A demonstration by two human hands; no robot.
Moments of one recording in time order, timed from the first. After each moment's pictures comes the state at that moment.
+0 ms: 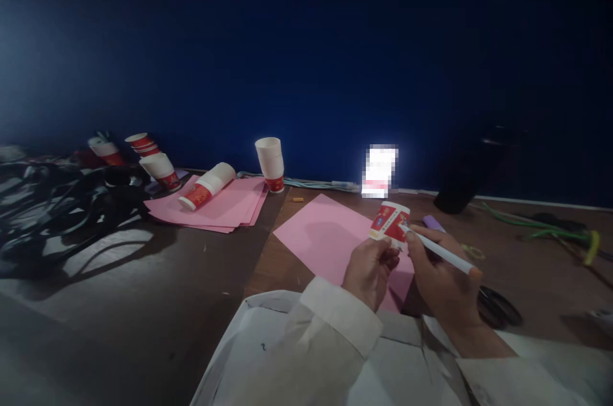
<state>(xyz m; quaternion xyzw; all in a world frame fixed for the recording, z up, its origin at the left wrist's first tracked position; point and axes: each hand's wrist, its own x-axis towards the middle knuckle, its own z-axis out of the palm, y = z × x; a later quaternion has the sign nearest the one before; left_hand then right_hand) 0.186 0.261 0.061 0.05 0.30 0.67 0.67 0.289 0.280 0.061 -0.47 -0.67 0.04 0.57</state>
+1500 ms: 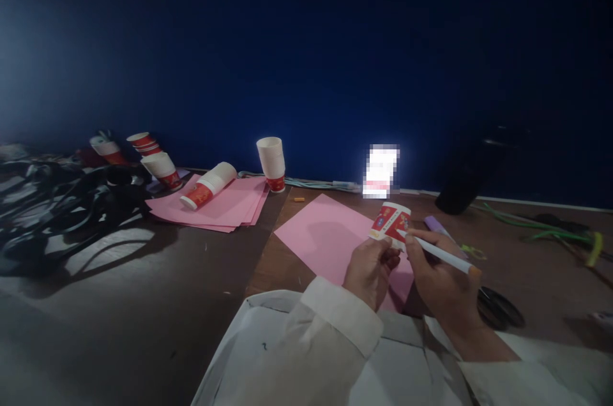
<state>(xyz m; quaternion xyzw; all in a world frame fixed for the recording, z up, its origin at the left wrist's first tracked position) 0.185 0.260 0.066 0.06 0.31 0.67 0.67 0.288 0.274 0.063 -0.52 -0.66 0.11 0.53</state>
